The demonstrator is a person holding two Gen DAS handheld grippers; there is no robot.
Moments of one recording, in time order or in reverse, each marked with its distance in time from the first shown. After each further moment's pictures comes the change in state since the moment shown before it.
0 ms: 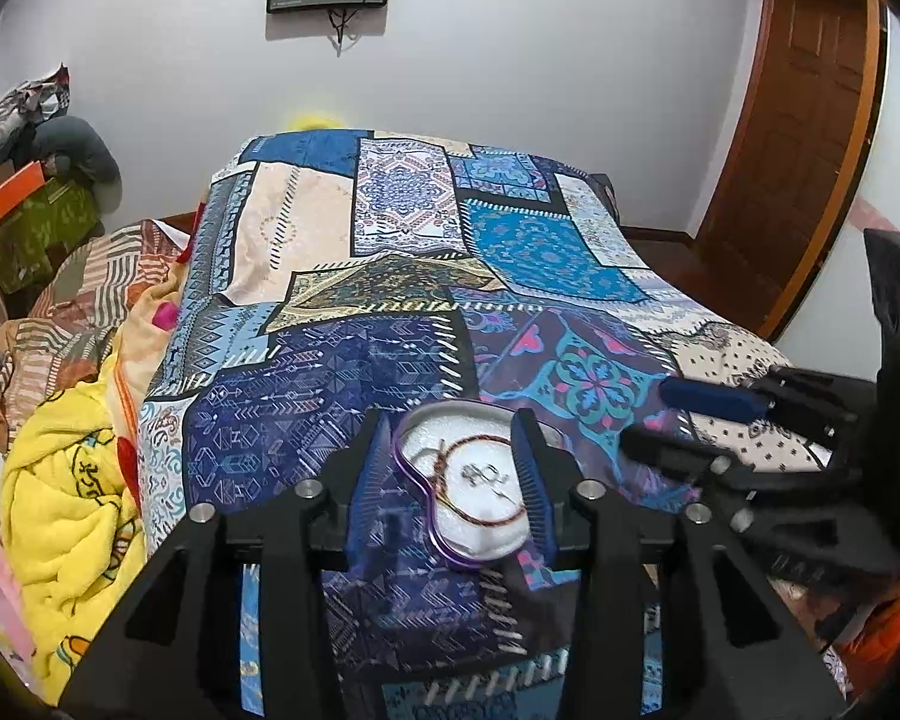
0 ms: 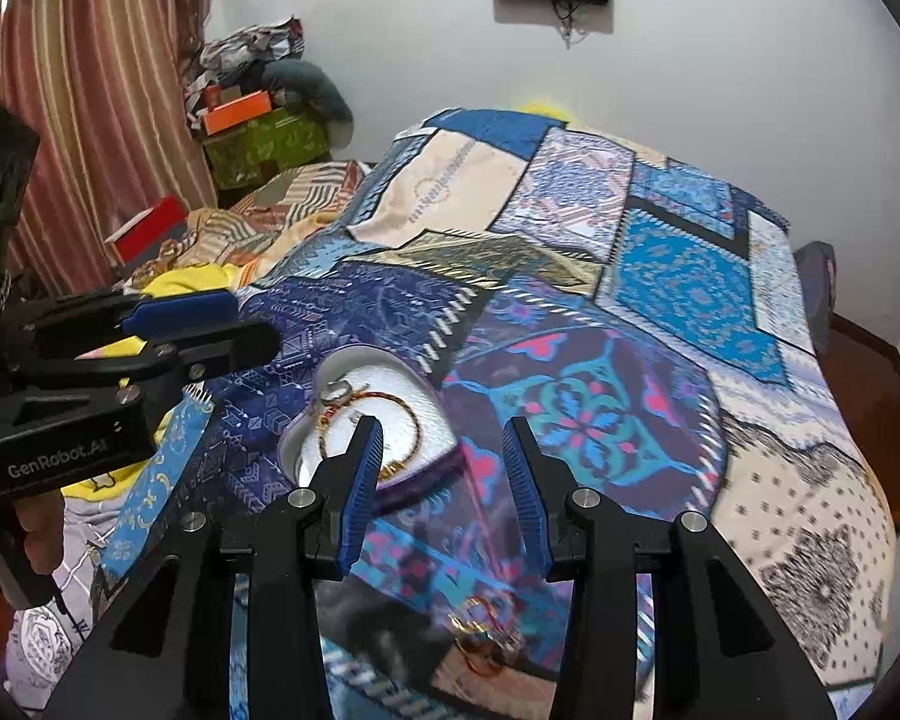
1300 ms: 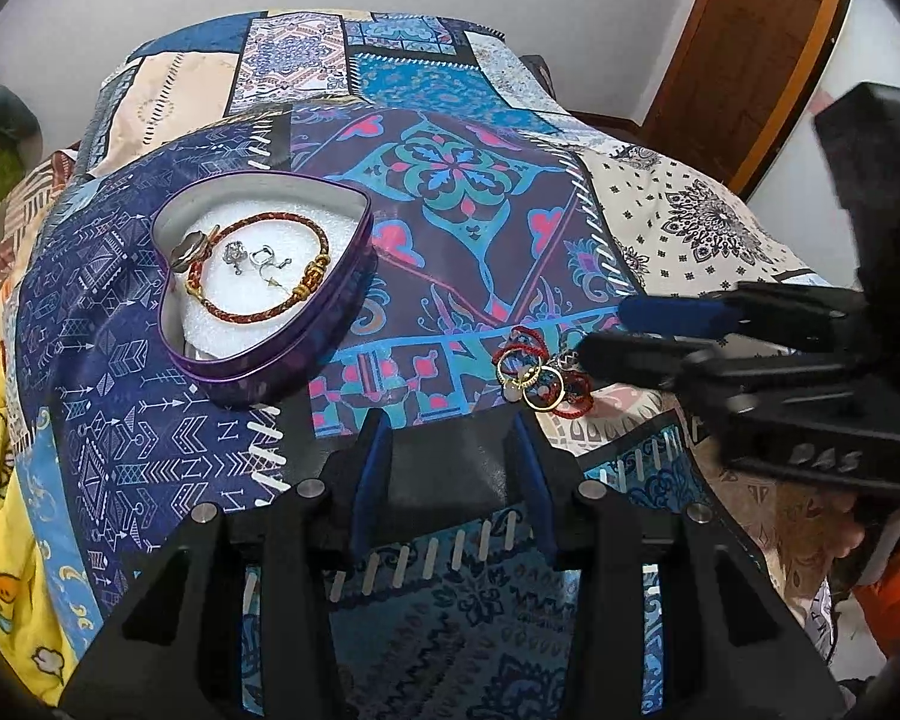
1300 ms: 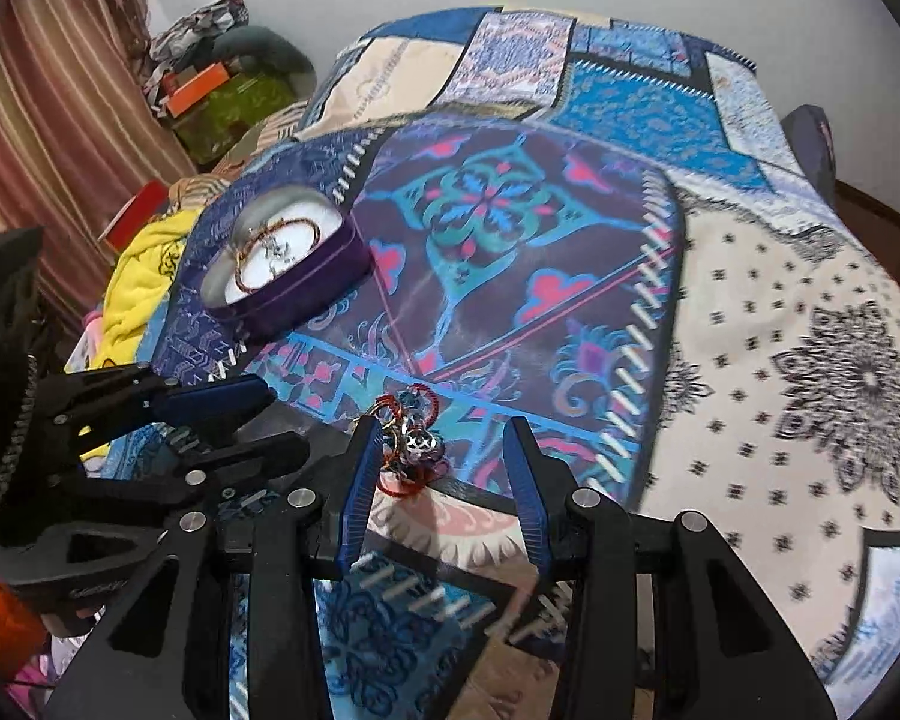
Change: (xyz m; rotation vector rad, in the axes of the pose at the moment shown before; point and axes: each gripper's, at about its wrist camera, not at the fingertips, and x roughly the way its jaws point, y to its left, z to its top) left arm 0.057 -0.080 -0.082 0.075 0.257 -0.125; right arm 0.012 -0.055 -0.080 0.171 0.188 0.080
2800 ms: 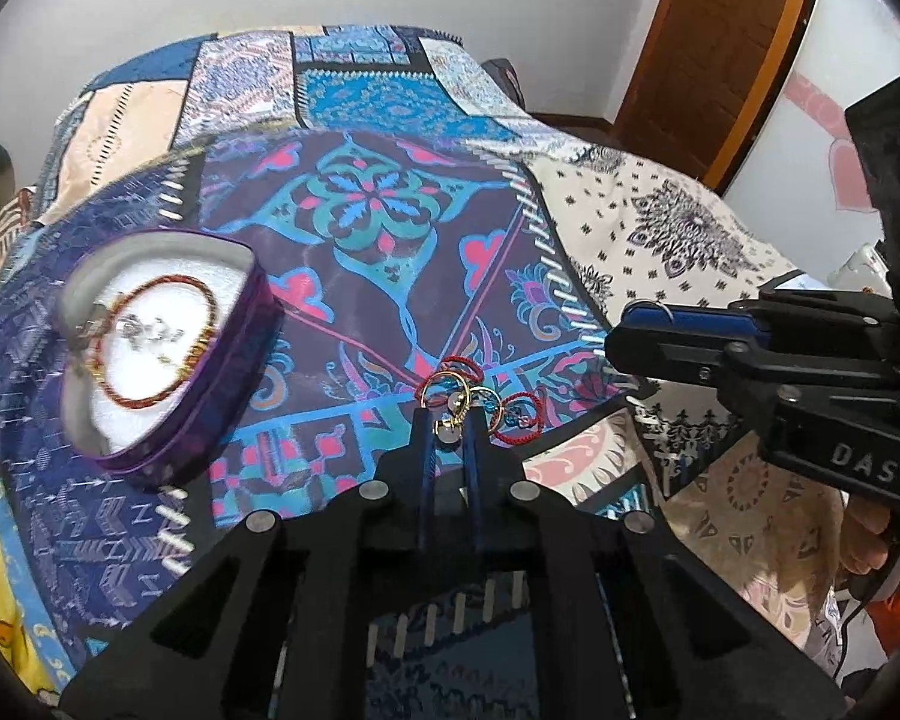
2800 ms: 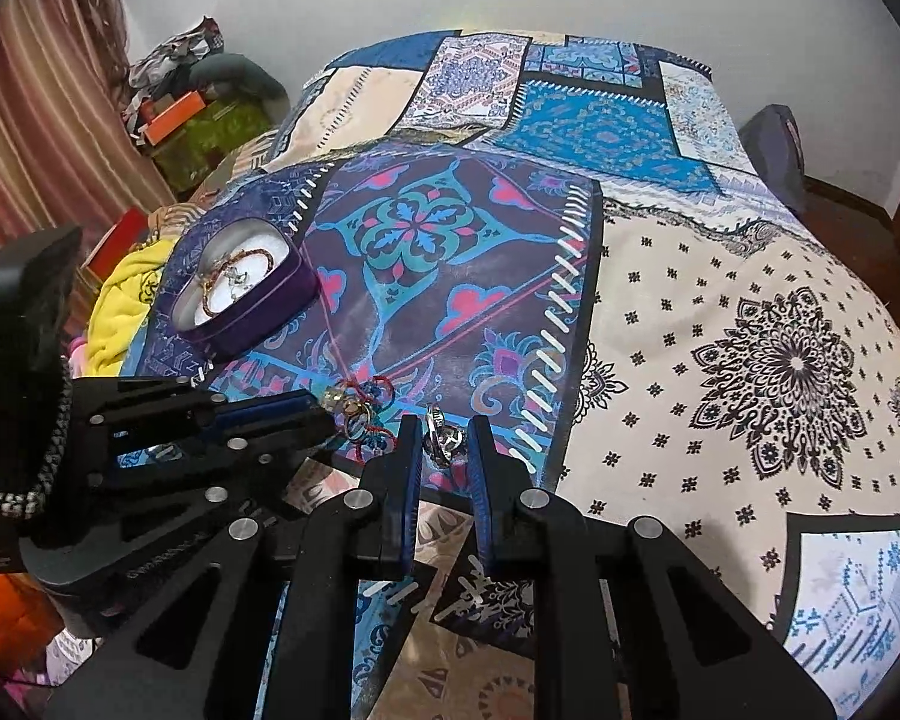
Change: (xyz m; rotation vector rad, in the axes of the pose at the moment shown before) left arm 0.021 -0.032 0.020 0.063 -0.031 -0.029; right arm -0.027 -0.021 -0.005 0.044 -0.064 -0.050
